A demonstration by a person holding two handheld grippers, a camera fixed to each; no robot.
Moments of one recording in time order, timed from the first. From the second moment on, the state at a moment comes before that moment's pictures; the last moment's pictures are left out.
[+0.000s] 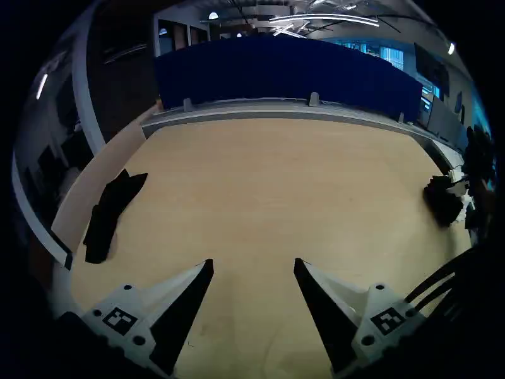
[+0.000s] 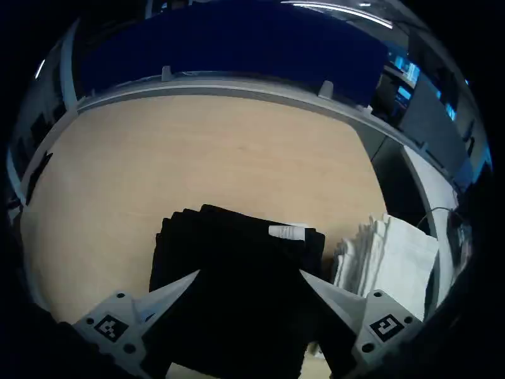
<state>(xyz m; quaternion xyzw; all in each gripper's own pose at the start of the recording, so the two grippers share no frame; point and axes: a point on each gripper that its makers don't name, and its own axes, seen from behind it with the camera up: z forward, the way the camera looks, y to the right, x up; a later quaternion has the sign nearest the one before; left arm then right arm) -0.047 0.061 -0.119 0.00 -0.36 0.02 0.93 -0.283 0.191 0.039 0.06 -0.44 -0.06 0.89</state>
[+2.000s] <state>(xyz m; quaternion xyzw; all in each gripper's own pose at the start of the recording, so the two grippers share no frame) -0.035 0.068 -0.111 -0.02 -0.34 0.02 0.94 -0.127 0.174 0.029 -0.03 -0.13 -0.03 0.99</state>
